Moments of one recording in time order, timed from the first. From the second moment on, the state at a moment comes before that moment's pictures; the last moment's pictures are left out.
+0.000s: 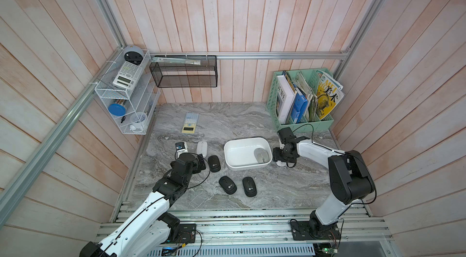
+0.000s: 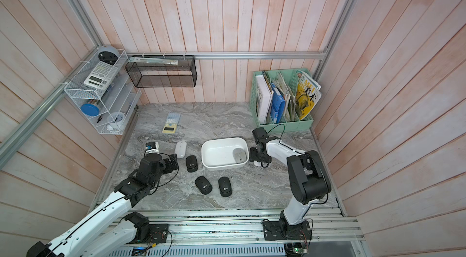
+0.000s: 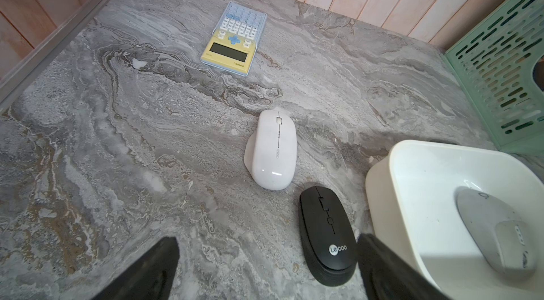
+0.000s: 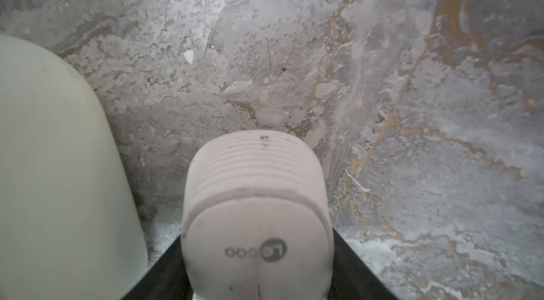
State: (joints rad) left arm -0.47 0.84 0.51 -0.30 -0.36 -0.51; right arm 0.33 1.70 1.00 -0.58 0.05 0.37
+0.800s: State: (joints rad) left arm -0.81 1.26 0.88 -0.39 -0.30 -0.58; right arm 0.33 1.34 0.87 -0.59 0.07 0.37
